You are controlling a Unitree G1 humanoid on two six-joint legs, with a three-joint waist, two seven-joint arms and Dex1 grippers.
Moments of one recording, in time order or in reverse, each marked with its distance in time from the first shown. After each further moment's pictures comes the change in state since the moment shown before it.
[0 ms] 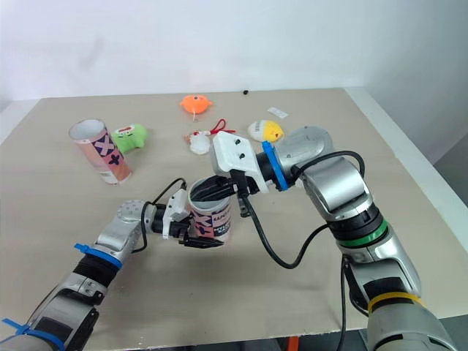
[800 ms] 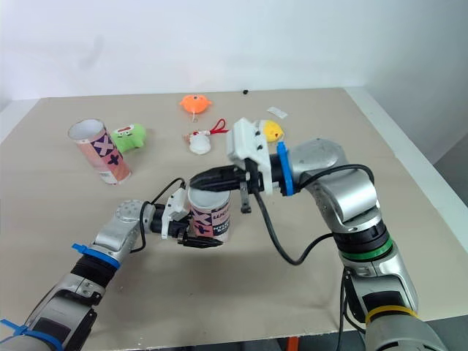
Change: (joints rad) left arm 0.002 0.006 -0.002 -0.023 -0.006 0.035 0.007; right arm 0.100 0.010 -0.146 -0.031 0.130 0.045 -0.144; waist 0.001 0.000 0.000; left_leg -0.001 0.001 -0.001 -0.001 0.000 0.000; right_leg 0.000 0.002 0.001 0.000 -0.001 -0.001
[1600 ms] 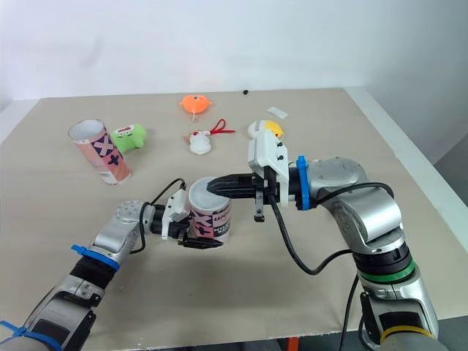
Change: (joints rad) left arm 0.019 0.004 -0.001 -0.039 -0.005 0.024 0.017; right arm 0.159 -0.071 -0.049 -0.160 0.080 0.057 -0.108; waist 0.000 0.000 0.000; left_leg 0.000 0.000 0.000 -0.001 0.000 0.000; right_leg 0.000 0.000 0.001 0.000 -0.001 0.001
